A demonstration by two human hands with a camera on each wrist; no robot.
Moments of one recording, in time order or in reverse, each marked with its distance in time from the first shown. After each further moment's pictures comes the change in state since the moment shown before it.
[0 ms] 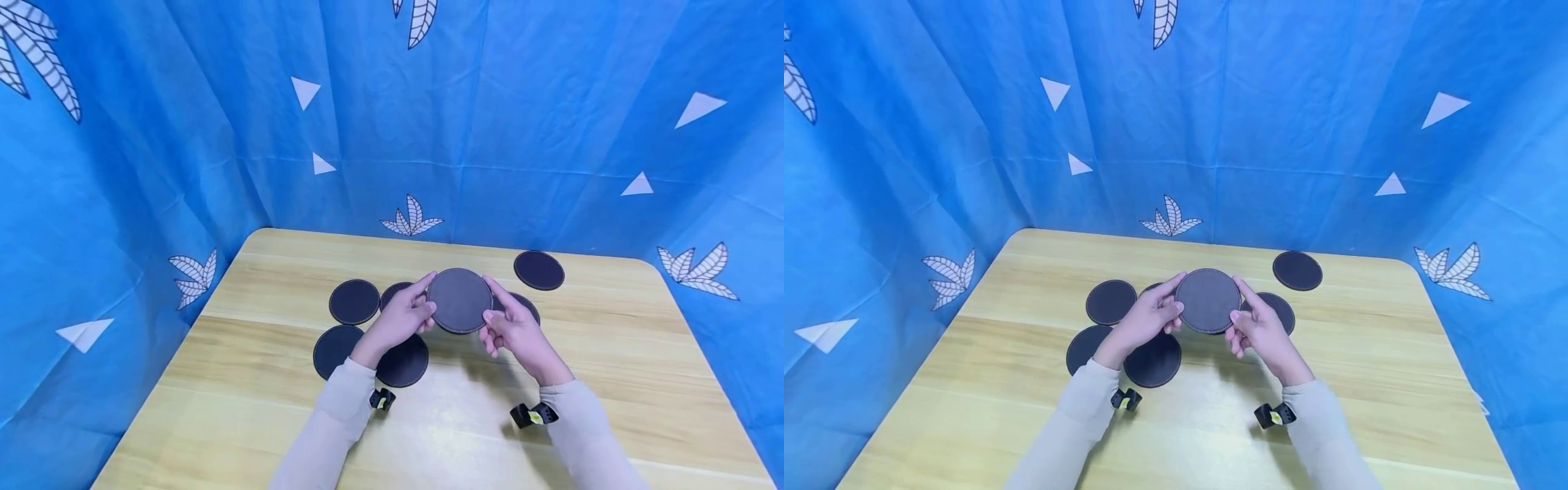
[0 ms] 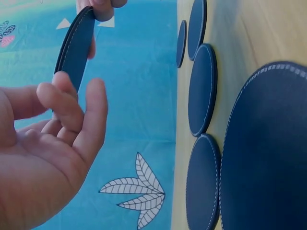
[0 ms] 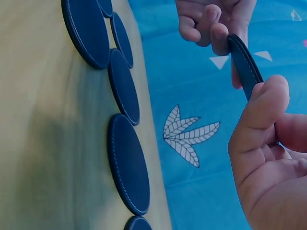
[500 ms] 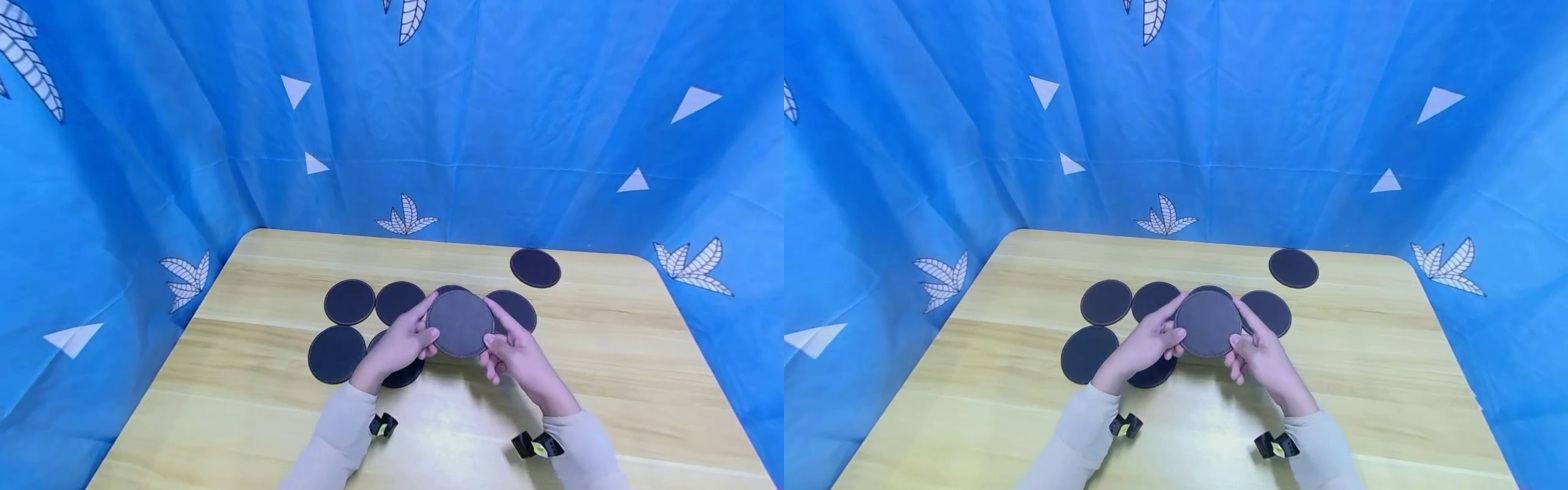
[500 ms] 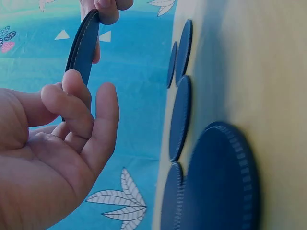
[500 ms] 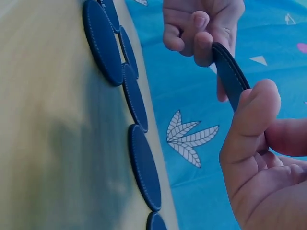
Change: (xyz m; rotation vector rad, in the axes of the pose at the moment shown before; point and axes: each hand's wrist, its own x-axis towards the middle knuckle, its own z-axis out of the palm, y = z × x) left_hand -0.023 -0.015 0.023 -0.018 -0.047 -0.040; right_hand -0.034 0.012 0.011 0.001 0.028 0.034
